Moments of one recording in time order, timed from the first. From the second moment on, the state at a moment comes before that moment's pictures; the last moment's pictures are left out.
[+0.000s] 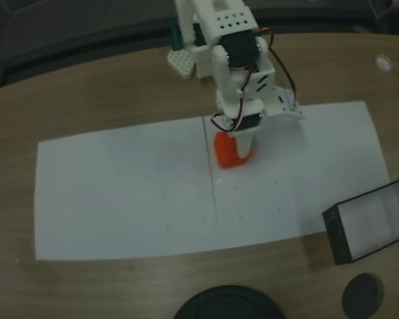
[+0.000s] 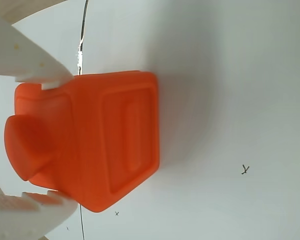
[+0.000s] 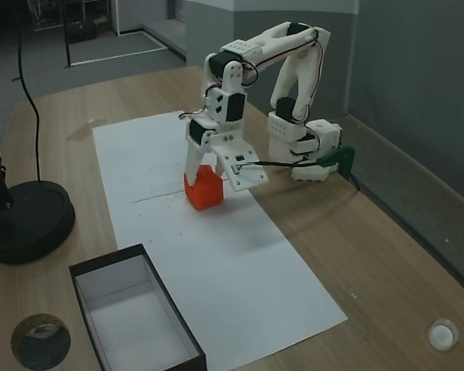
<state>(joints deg) -11.6 111.4 122.3 66.8 2.7</state>
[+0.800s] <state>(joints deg) -29.3 63.5 28.3 80.4 -1.3</state>
